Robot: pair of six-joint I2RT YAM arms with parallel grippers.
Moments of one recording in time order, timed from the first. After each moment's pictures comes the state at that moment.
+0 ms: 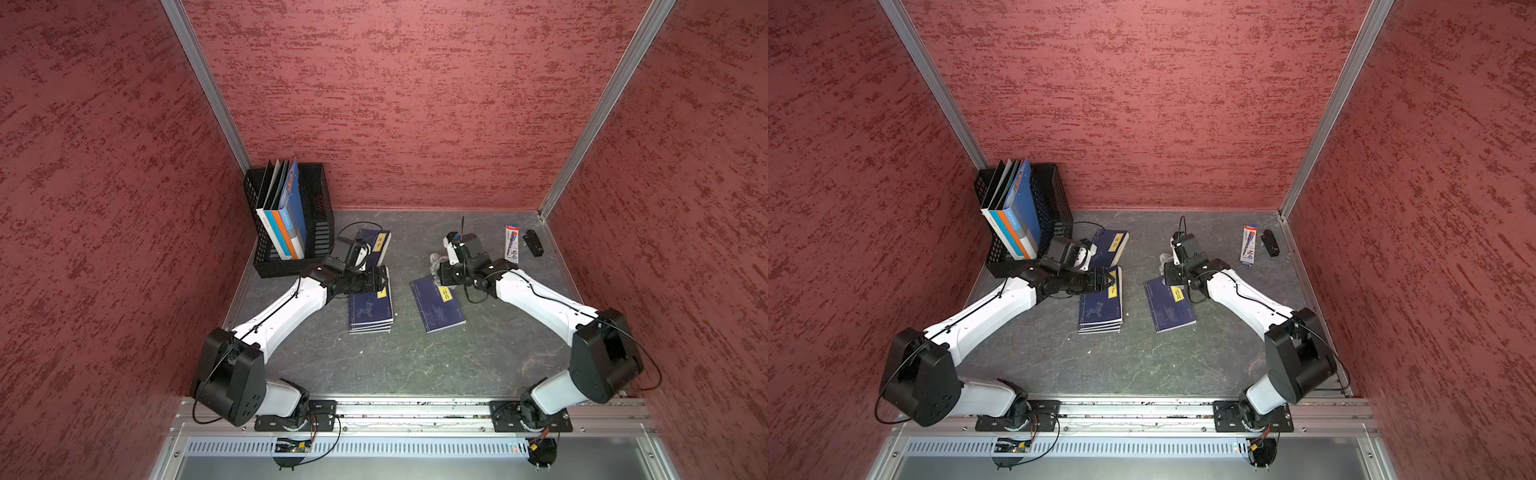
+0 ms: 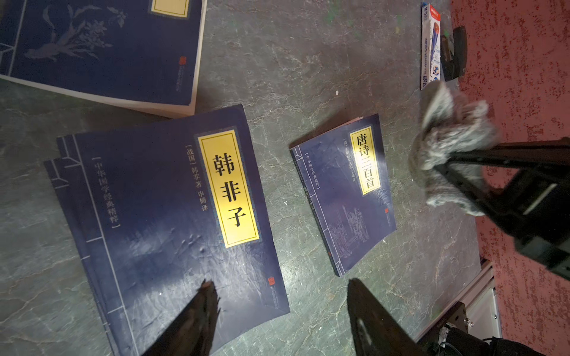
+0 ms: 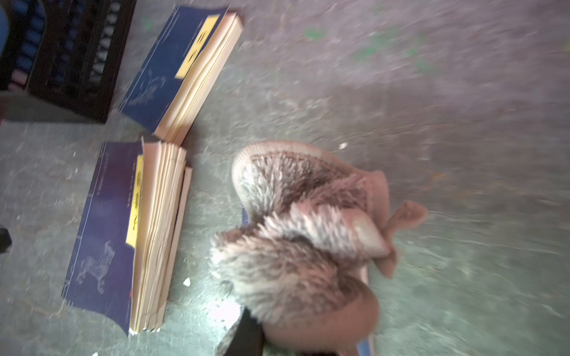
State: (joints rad) left arm -0.43 1.39 1.03 -0.52 0.29 -0.49; right arm 0.50 1.58 1.11 -0.42 -0.06 0.37
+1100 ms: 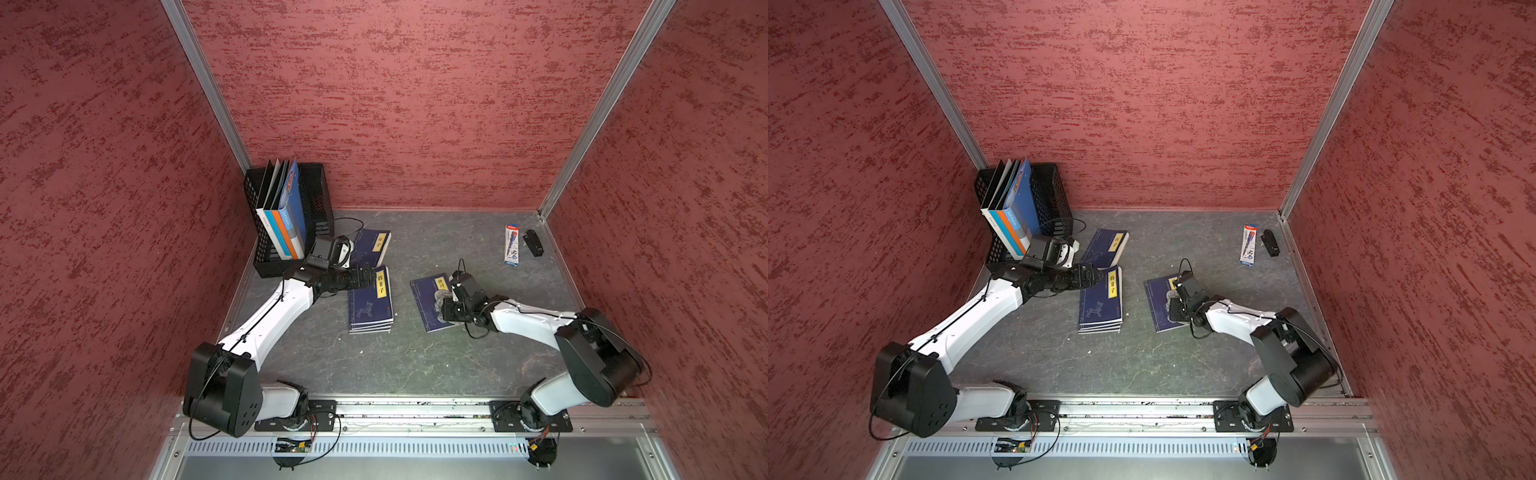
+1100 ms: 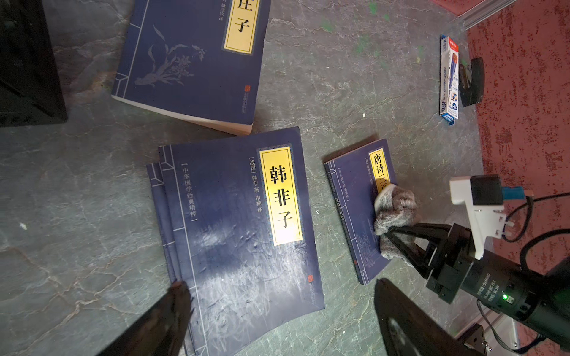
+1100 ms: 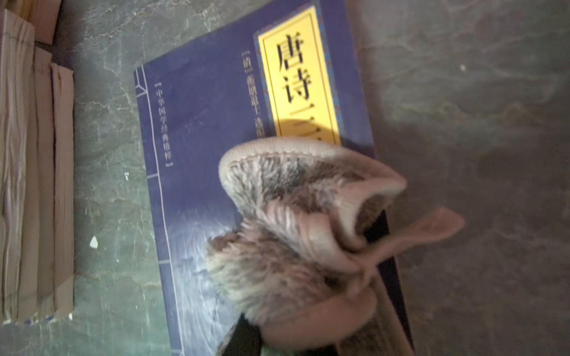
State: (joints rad) left arm -0.31 1.33 1.01 -0.57 0.29 -0.42; right arm 0.56 1.61 0.77 -0.16 -0.02 0.57
